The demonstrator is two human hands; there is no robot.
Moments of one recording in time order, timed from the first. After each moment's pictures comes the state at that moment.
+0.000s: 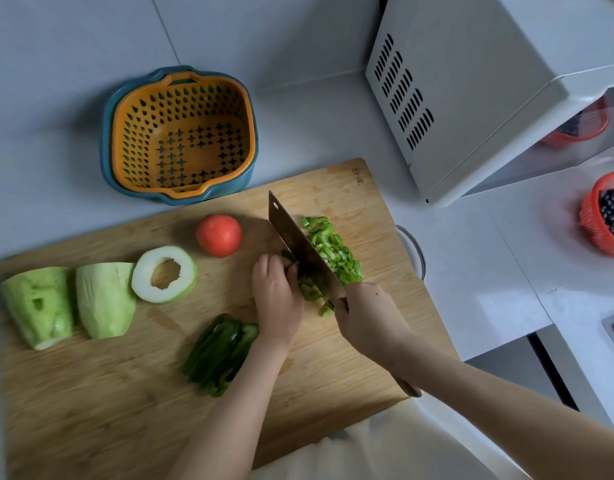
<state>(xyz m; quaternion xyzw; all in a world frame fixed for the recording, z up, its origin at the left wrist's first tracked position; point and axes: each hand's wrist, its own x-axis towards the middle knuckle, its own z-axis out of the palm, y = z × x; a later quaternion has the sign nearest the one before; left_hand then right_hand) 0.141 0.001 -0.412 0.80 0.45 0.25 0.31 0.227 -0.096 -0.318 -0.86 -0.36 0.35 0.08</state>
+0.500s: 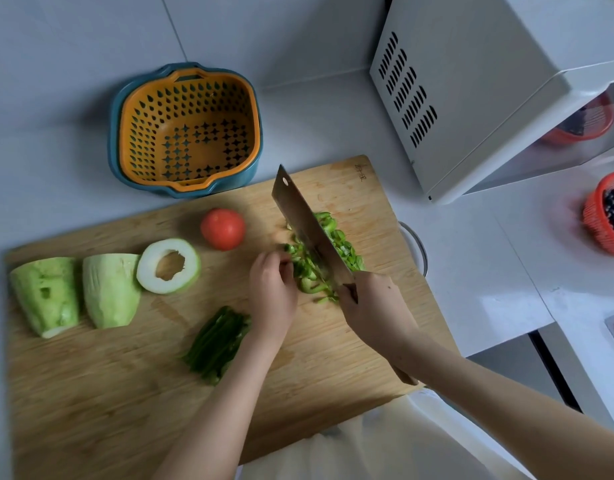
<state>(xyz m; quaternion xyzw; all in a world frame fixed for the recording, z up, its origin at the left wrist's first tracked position) 0.133 0.007 -0.401 0.80 0.45 0.22 0.33 0.229 -0.100 -0.314 -0.87 -0.35 0.32 0.16</state>
